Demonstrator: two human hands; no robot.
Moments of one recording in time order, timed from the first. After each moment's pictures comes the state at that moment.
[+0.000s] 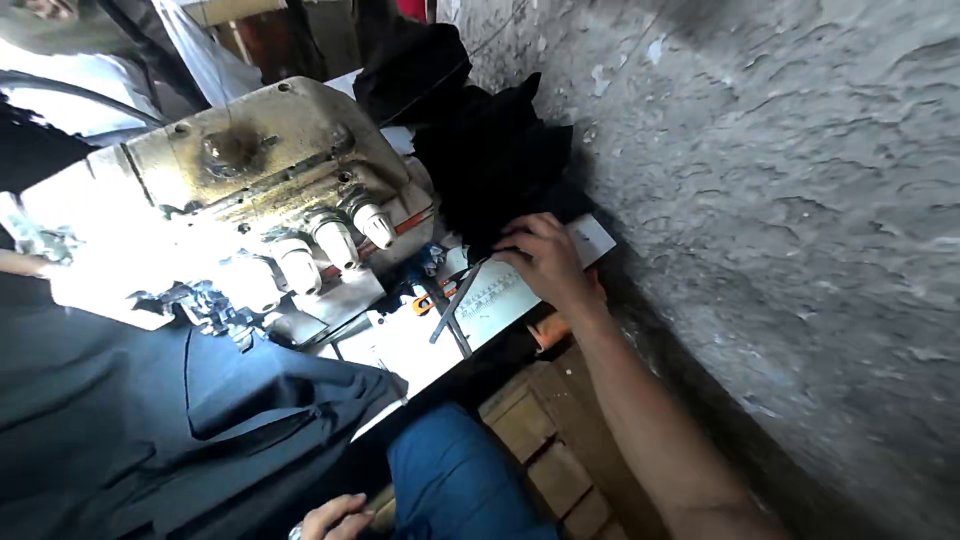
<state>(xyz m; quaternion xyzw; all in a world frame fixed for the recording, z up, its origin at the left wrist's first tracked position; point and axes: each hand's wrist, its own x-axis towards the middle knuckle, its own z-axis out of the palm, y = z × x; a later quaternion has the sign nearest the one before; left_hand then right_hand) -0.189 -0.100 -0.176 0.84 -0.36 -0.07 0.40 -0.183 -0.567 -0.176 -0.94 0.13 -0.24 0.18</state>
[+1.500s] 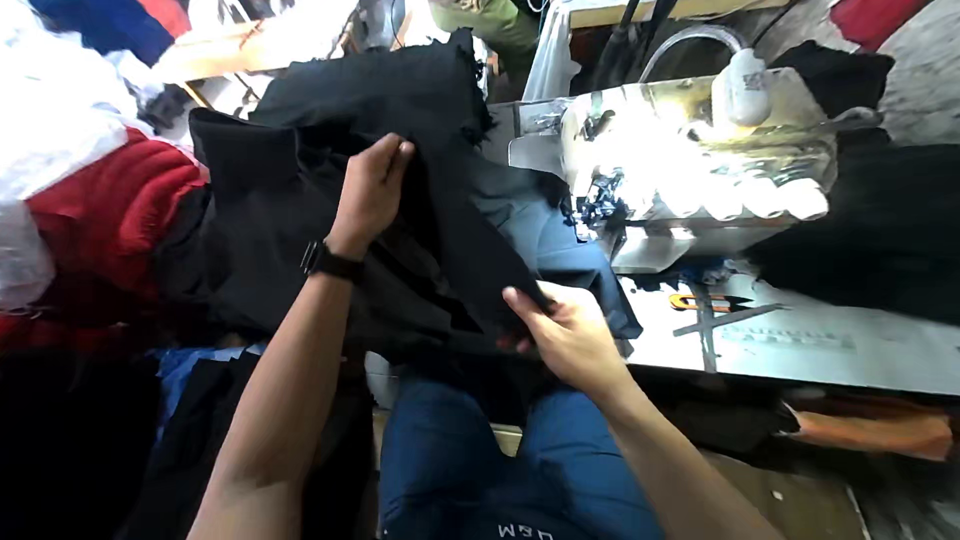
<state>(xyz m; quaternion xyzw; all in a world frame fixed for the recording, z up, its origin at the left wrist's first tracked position) 0.060 0.000 -0.024 0.89 -0.27 0.17 0.33 -0.126 -0.229 -0.072 -0.72 -0.02 0.00 0.69</state>
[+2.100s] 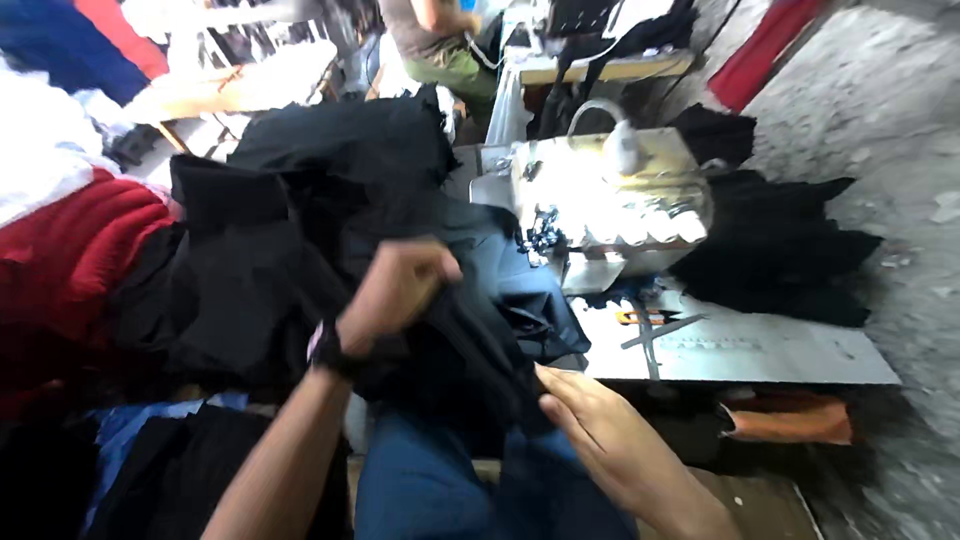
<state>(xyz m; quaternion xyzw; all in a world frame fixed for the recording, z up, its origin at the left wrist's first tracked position) -0.023 -0.039 -0.028 0.83 -0.41 0.05 0.37 -0.215 -0.294 -0.096 -0.94 -0.08 -0.04 0.34</state>
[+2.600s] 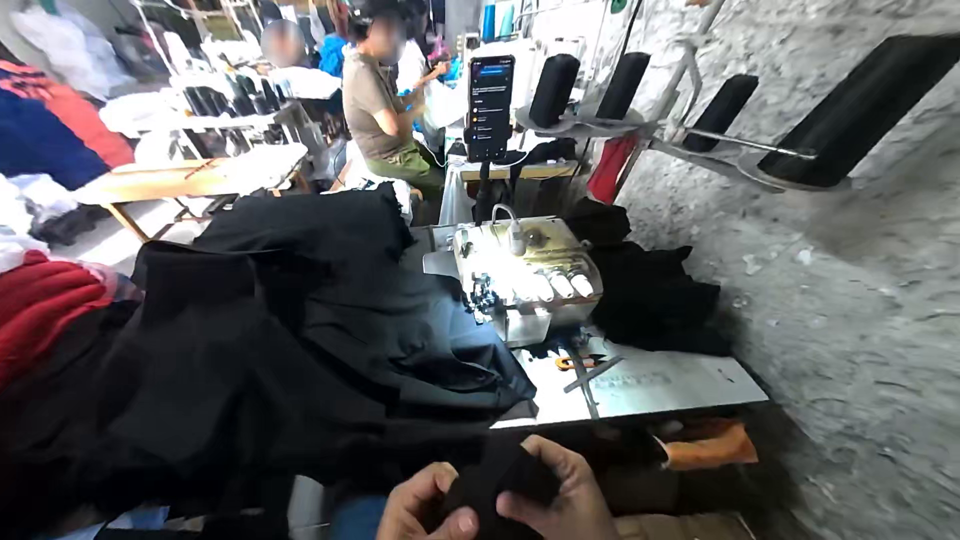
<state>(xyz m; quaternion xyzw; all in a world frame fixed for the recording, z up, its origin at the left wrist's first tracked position) -0.213 -0.068 -0.089 0.53 -0.21 -0.18 0.80 -0.251 -0.262 -0.067 -0.61 -0.01 -0.12 0.78</state>
